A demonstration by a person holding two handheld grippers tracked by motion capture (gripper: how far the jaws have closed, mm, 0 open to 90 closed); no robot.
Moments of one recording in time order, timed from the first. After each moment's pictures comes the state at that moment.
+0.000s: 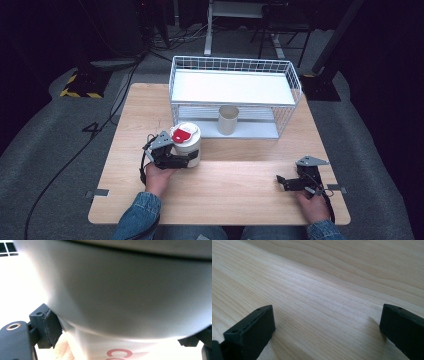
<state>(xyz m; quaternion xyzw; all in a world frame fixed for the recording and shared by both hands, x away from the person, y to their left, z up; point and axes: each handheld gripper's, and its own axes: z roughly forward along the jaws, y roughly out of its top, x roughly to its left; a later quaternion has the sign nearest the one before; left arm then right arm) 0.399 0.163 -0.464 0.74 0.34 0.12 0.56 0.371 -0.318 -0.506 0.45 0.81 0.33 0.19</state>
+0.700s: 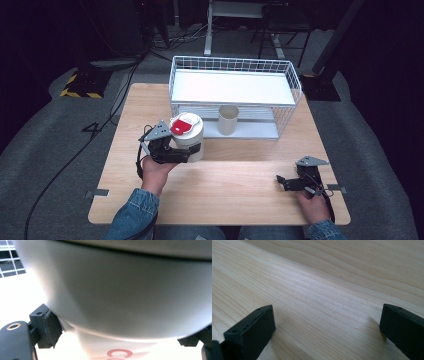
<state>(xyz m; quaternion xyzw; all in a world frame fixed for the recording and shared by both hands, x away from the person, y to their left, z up) 0.387 0.158 -0.401 0.74 0.32 0.11 0.58 0.371 -0.317 -0.506 0.45 0.81 0.33 0.19</state>
